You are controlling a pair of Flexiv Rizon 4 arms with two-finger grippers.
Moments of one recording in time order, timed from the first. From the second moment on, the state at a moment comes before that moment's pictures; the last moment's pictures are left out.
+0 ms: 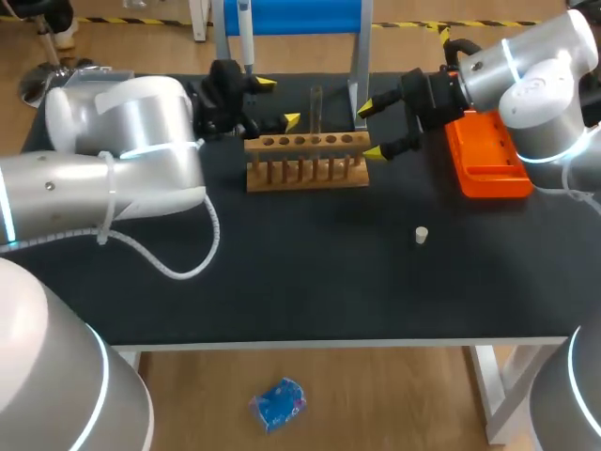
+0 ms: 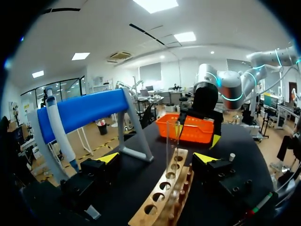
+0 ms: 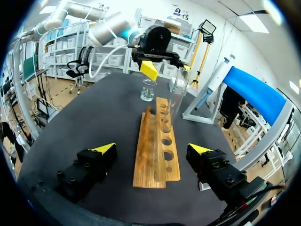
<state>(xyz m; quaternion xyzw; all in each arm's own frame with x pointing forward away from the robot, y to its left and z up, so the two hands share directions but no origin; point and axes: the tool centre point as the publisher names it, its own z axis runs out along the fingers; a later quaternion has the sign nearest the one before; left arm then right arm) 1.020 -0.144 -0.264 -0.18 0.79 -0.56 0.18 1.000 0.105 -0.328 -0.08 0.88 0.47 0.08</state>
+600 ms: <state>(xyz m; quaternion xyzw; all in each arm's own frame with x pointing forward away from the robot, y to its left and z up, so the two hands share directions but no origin) 0.981 -0.092 -0.231 -0.23 0.79 -0.53 0.20 1.000 0.105 -0.328 -0.08 0.88 0.47 0.08</state>
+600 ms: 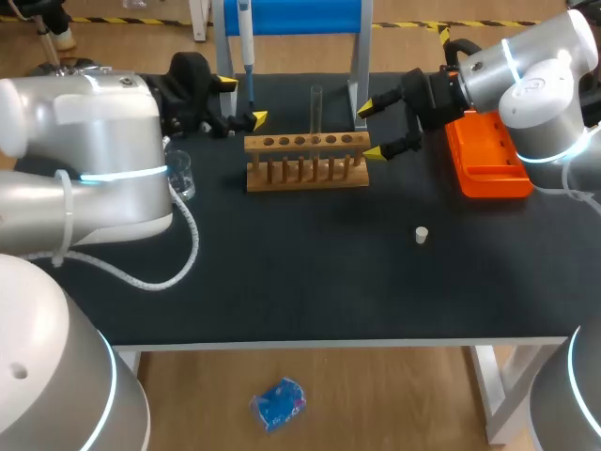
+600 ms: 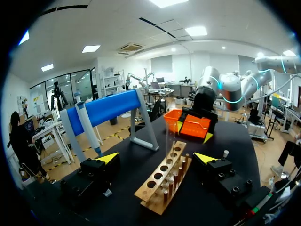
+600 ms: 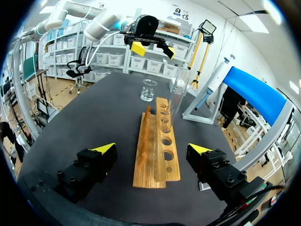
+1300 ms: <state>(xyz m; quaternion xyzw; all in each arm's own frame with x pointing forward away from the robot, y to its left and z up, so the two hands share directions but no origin) 0.986 -0.025 -0.228 -0.29 0.78 -0.51 0.23 0.978 0.103 -0.311 -0.06 0.86 0.51 0.06</state>
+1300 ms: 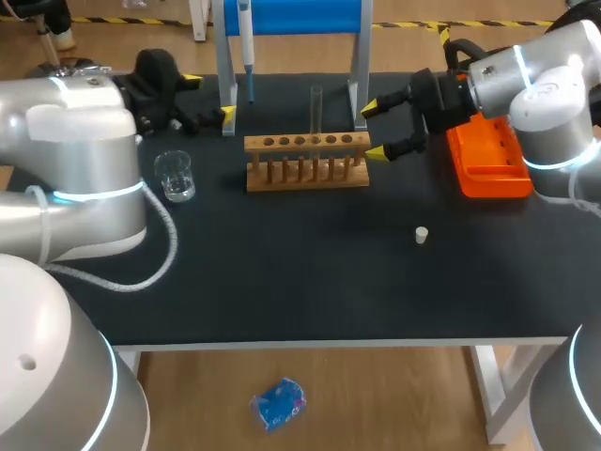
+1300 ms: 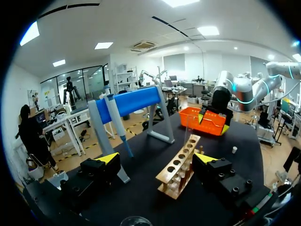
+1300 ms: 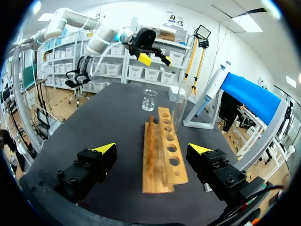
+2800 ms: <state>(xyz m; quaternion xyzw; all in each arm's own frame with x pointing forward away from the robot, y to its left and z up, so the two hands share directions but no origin) 1.014 0.134 -0.243 -0.40 0.72 -0.51 0.27 0.831 0.107 -0.291 -0.08 0.74 0.66 -0.02</state>
